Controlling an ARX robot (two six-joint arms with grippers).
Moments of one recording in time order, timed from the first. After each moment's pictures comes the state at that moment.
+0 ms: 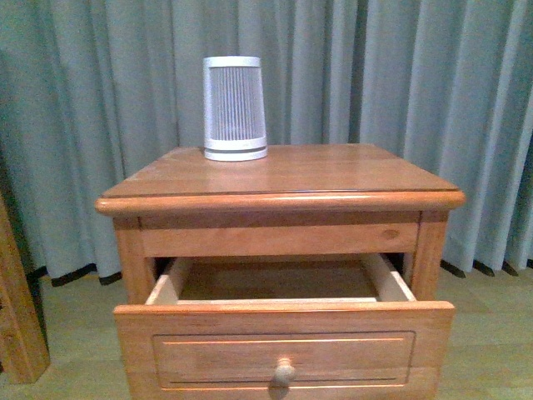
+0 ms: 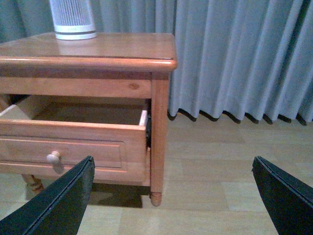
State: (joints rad) left arm 0.00 0.00 0.01 0.00 0.00 -0.01; right arm 0.00 0.00 0.01 0.00 0.00 0.00
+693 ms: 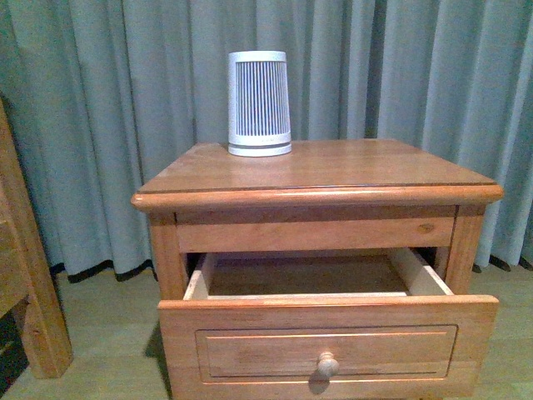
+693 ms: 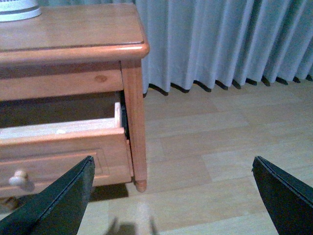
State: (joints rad) left arm 0.00 0.00 0.01 0.00 0.00 0.00; right arm -0.04 0.70 0.22 0.33 0.16 0.04
